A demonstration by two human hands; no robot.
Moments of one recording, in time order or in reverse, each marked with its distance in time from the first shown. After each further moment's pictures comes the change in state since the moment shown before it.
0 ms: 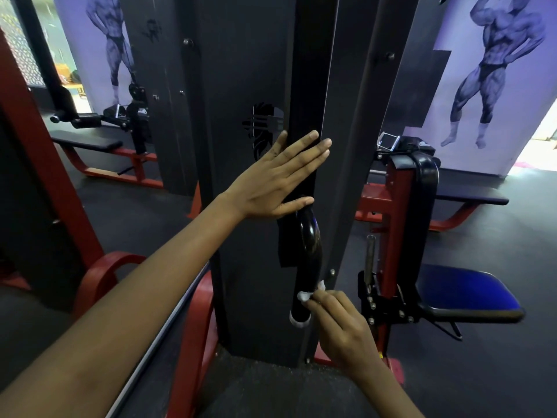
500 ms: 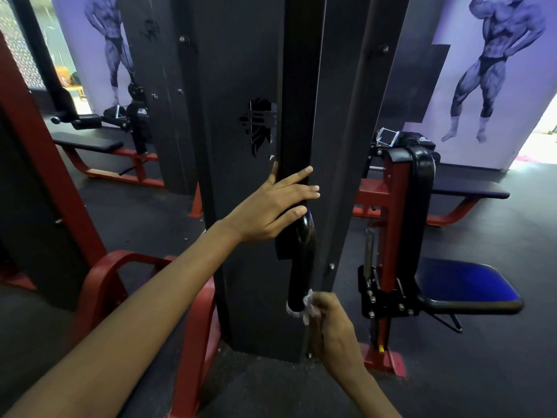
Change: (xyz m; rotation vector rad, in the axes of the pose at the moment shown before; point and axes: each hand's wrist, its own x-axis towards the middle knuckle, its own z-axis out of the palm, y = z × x) left_hand -0.032 0.040 0.011 -0.667 -0.113 -0.194; right_hand -0.027 -0.019 0.011 0.420 -0.072 0.517
